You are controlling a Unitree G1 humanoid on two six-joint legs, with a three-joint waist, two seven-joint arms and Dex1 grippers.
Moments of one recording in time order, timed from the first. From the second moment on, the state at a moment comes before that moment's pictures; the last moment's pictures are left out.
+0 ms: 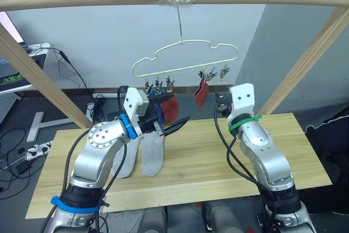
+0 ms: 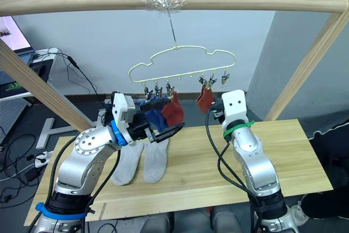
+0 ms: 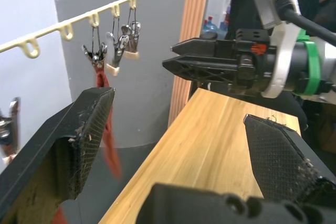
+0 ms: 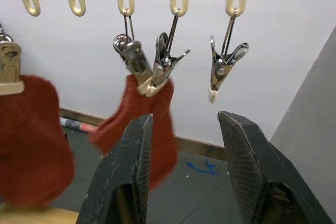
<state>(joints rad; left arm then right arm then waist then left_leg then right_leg) -0.29 0.48 -0.05 -0.29 -0.37 0.24 -0.80 -0.34 -0.17 0.16 -0.33 0.06 0.53 -0.02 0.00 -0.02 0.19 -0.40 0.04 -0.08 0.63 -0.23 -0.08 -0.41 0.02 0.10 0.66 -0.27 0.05</state>
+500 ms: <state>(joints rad) -0.31 0.47 -0.04 -0.30 -0.37 0.25 -0.78 -0.47 -0.11 0.12 -0.13 0.03 0.44 0.00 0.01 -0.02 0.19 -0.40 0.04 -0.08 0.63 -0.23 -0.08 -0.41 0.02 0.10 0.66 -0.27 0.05</state>
